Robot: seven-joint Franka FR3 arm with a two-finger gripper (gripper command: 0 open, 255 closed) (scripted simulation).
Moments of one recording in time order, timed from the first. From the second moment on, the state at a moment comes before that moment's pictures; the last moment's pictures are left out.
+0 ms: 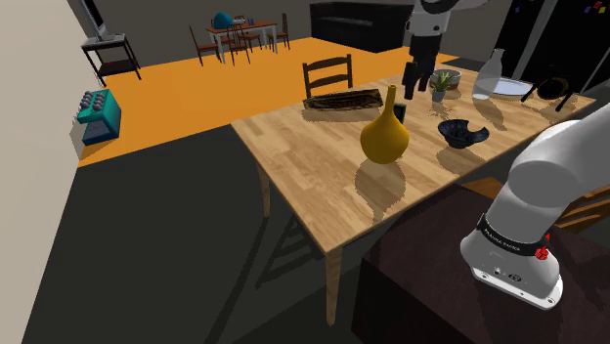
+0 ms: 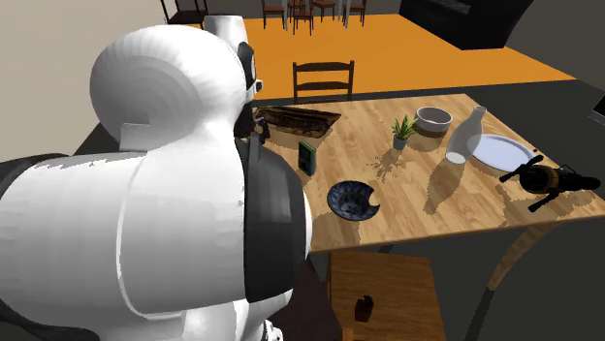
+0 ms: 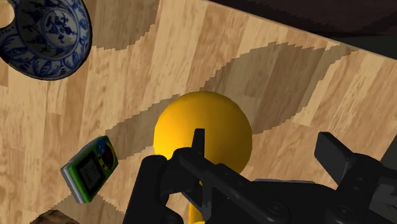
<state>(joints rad) -0.10 -0.53 -0.20 -2.39 -0.07 1.81 -0.29</state>
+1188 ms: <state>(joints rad) -0.17 0.05 -0.43 -2.11 0.05 2.15 -0.64</state>
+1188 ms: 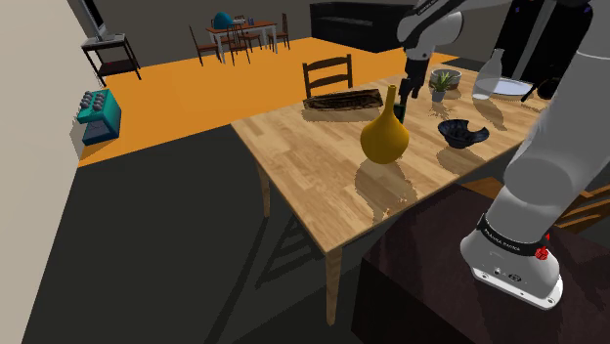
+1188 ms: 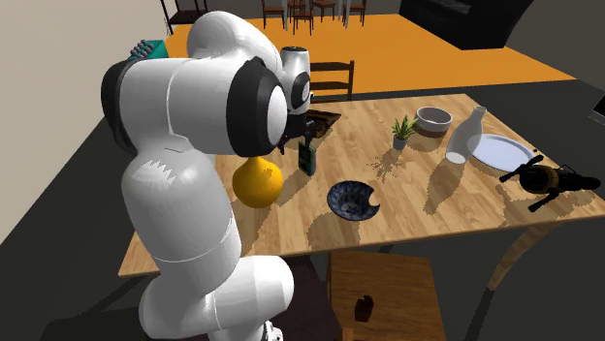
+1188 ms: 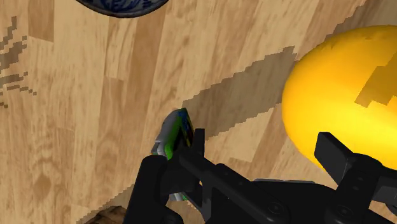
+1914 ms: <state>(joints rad) -0.28 0.39 -0.42 -1.84 0.22 2.21 -0.82</state>
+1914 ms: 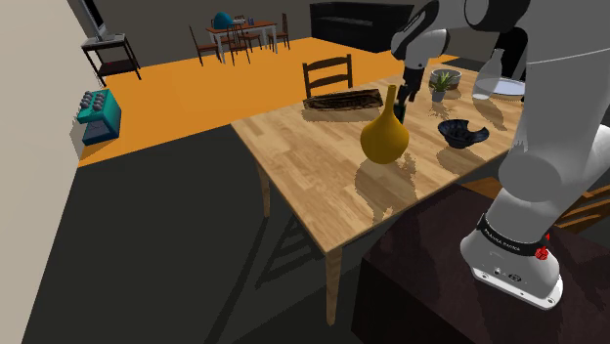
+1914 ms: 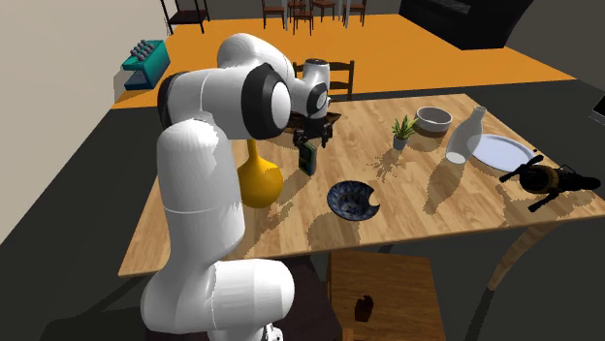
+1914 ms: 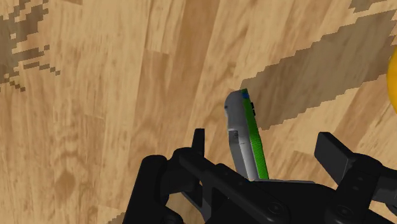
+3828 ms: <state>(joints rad) -0.29 0.39 -0.42 -1.83 0.22 2.20 -0.82</state>
